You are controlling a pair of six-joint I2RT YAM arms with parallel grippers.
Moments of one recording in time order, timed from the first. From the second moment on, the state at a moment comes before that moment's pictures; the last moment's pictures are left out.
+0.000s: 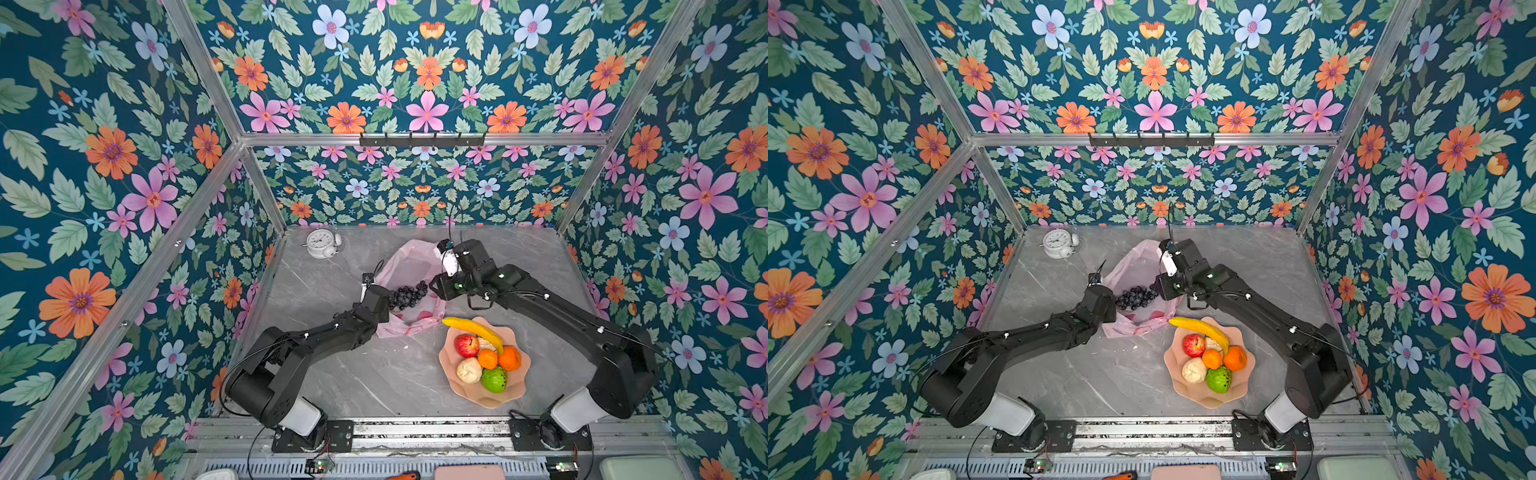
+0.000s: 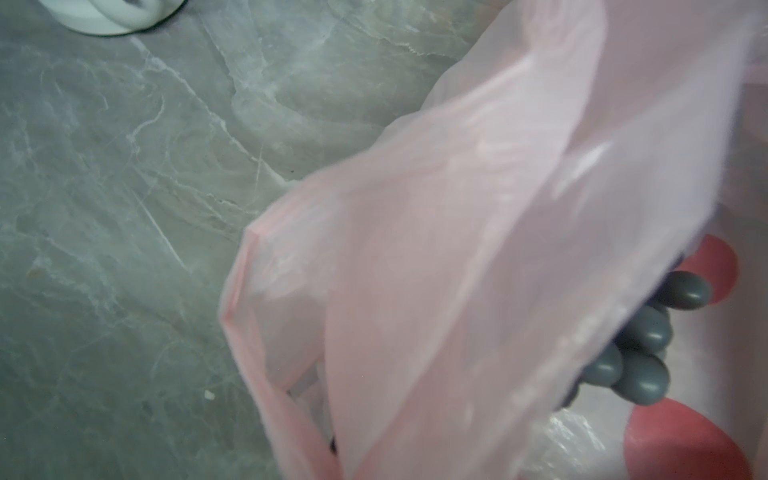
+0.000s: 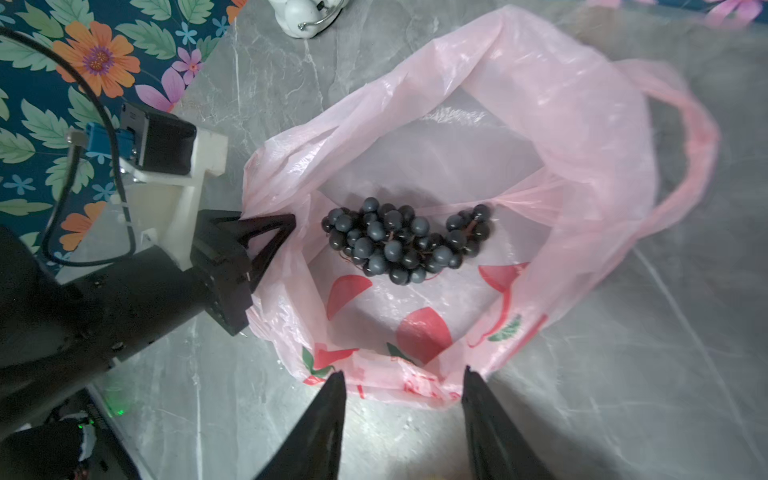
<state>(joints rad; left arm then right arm) -0.60 1.52 0.69 0.03 -0.40 -0.49 0.67 1.61 1.36 -0.55 -0.12 0.25</state>
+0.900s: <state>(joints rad) -0.49 1.56 0.55 0.17 -0.16 -0.58 0.89 2.02 1.58 -0.62 0.06 0.22</state>
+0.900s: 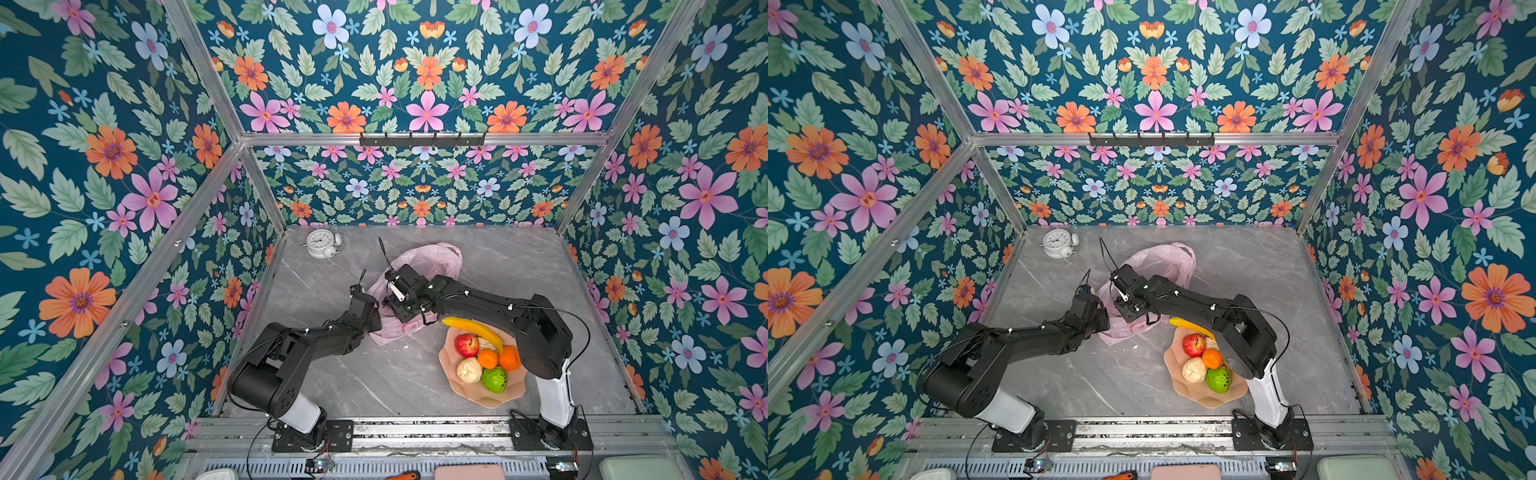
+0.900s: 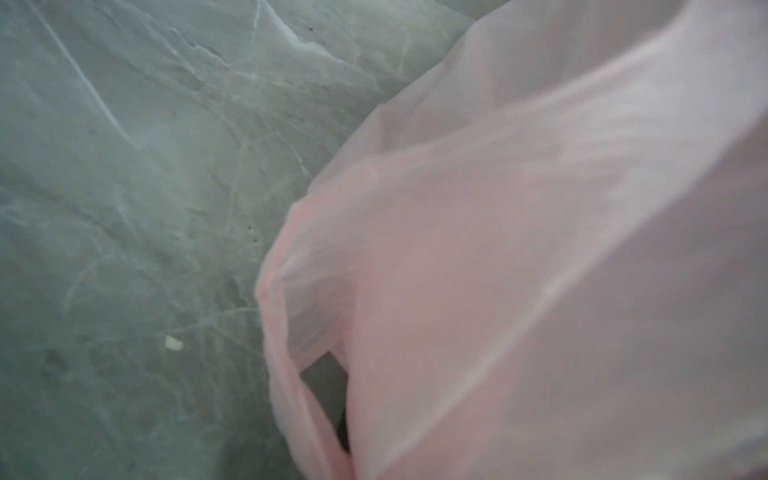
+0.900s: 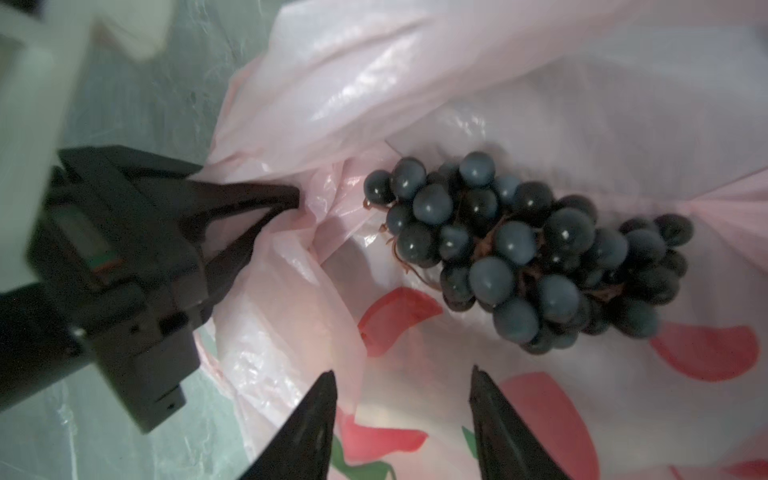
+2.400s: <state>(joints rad) -0.54 1.51 0.43 0.31 -0.14 -0.65 0.91 2.19 1.66 -0.55 0.11 0.56</state>
